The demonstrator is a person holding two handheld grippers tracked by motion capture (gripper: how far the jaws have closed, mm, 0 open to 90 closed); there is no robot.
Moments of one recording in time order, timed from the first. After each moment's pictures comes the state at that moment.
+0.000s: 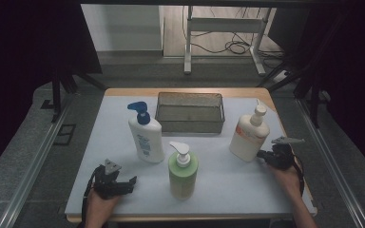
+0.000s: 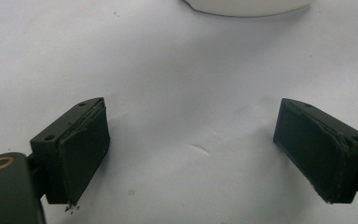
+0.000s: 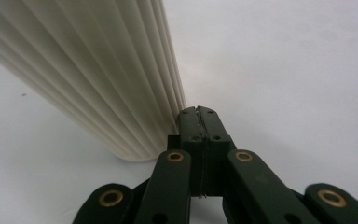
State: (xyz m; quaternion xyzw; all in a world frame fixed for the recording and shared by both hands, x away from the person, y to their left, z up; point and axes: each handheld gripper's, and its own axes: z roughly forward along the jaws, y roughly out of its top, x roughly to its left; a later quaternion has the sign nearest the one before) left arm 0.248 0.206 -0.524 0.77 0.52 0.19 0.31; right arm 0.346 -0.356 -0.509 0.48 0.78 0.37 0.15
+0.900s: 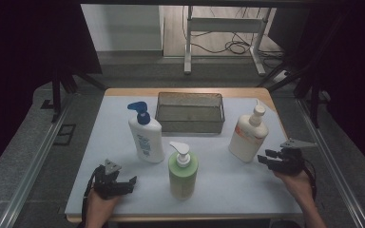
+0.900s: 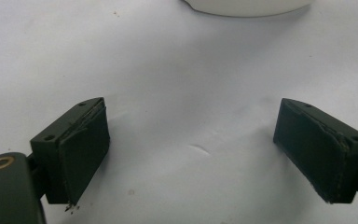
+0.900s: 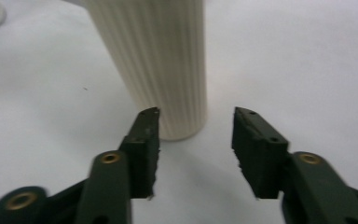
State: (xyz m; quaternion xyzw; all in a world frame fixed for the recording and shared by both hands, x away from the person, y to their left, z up) left arm 0.247 0.206 -0.524 0.77 0.52 0.19 0.31; right arm 0.316 -0.362 -0.473 0.44 0.79 0.40 0.16
